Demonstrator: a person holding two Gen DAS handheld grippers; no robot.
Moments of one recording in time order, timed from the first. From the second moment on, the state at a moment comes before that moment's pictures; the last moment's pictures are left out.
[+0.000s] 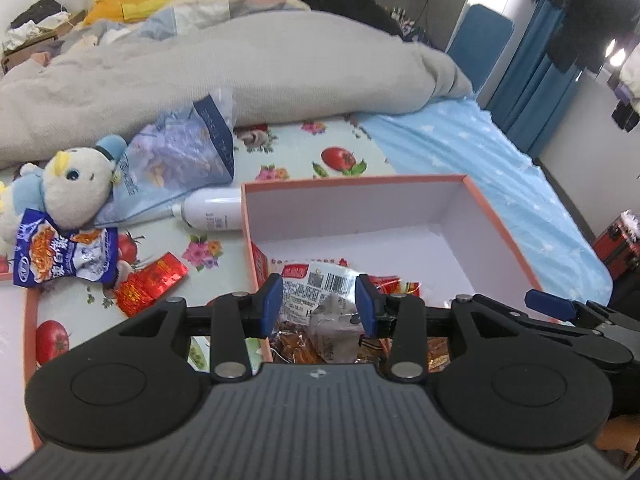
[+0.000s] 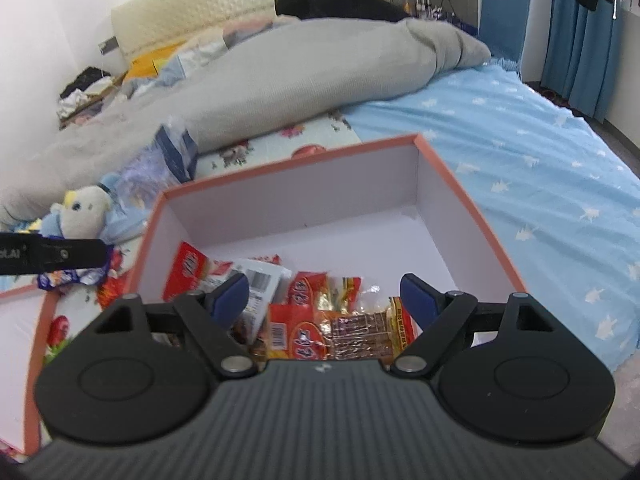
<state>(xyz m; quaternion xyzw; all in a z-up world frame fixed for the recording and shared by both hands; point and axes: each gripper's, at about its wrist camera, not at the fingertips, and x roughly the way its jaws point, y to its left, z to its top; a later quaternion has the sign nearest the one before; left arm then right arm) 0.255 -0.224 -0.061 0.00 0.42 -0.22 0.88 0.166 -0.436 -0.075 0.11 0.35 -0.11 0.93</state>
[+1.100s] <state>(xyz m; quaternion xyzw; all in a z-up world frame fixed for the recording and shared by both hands) 0.127 -0.037 0.004 -0.04 0.33 -0.17 0.93 0.093 -0.284 -0.018 0.08 0.25 -0.04 0.96</state>
